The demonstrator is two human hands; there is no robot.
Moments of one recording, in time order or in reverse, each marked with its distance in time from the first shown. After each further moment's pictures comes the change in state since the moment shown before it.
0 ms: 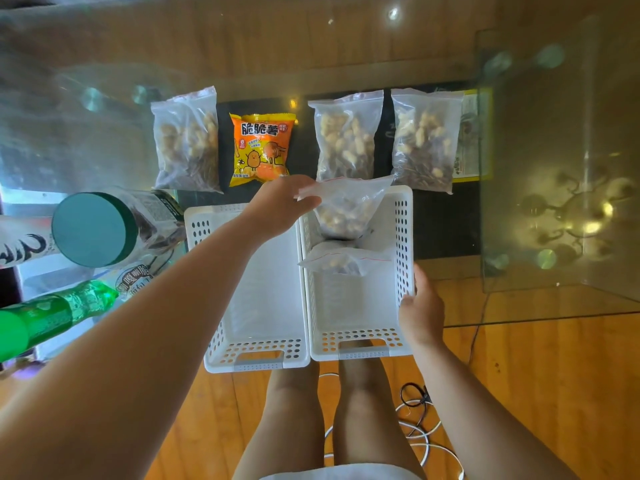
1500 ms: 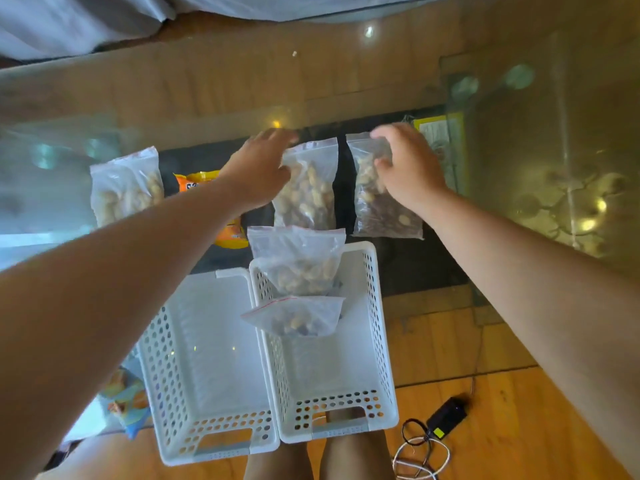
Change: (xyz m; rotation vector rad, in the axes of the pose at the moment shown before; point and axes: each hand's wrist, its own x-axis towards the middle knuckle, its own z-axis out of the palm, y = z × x) left_hand 0.122 0.059 -0.024 0.378 0.059 0.161; right_hand 0.207 -0.153 -0.066 -0.298 0.076 -0.646
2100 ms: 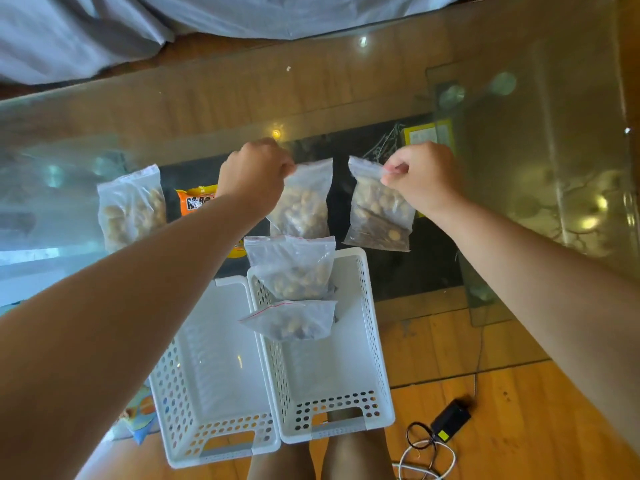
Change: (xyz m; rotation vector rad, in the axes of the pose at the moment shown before) left_hand -0.010 0.027 -0.010 0.191 0.206 -0.013; right_hand -0.017 0.007 -0.042 -0.018 -0.004 0.106
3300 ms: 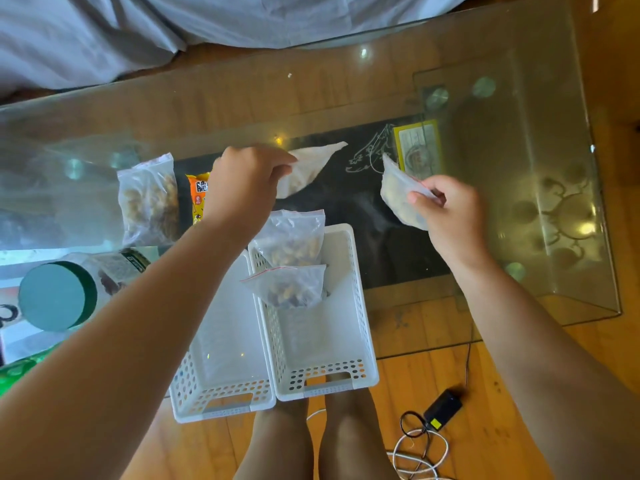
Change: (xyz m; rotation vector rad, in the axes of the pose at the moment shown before) left_hand -0.085 0.032 -0.048 -0.190 0.266 0.109; right_hand -0.110 0.005 -0.036 0.413 0.205 0.097
